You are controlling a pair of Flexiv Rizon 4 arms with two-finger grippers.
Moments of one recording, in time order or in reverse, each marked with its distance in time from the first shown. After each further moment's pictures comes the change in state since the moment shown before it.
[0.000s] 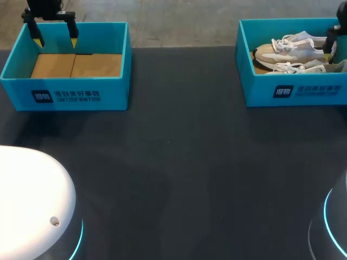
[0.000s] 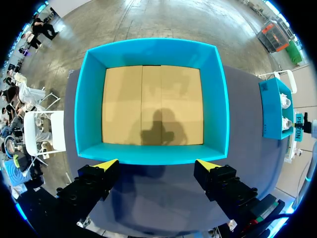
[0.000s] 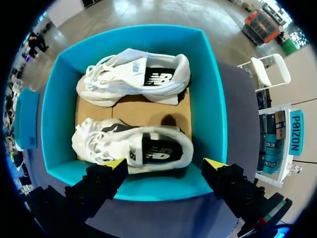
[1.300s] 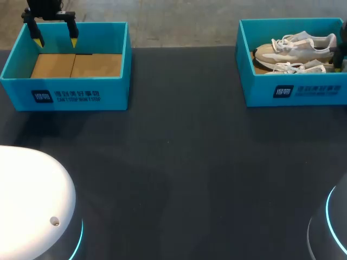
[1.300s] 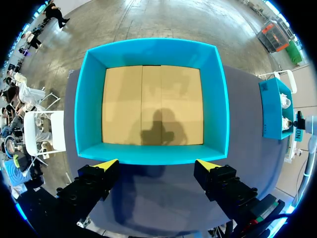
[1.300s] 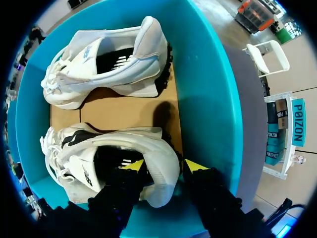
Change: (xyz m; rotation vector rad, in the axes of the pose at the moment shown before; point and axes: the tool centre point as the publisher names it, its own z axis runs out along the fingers) left arm 0.000 0.000 0.000 0.000 0.000 0.000; right arm -0.030 -0.003 0.070 0.072 -0.024 0.079
